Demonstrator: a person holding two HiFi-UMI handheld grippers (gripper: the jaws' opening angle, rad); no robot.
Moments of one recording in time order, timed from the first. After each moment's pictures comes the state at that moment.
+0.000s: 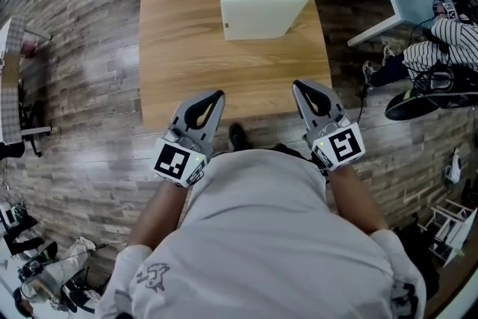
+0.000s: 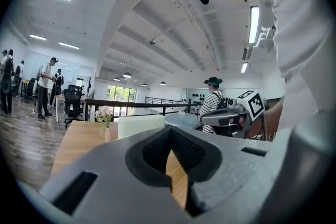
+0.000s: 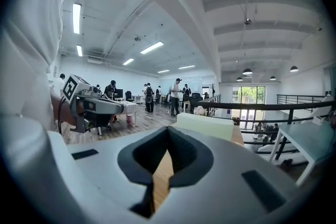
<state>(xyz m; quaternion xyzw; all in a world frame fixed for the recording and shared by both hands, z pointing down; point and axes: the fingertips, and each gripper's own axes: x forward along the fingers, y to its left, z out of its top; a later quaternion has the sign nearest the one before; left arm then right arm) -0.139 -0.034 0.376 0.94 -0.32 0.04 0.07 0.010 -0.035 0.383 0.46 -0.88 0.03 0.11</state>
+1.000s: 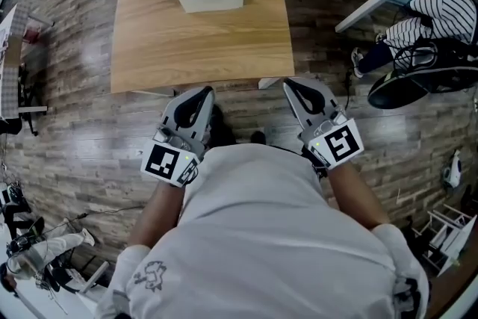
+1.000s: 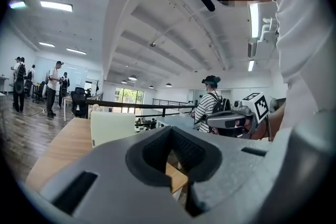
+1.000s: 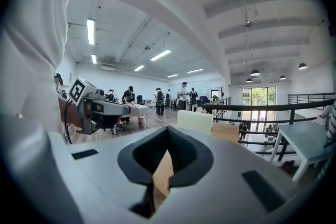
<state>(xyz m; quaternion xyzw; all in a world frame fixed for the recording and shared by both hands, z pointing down) 0.000 0.104 0.370 0.92 -0.38 0.03 0.07 0.144 0.103 0.376 0.40 -0.91 0.02 0.08</state>
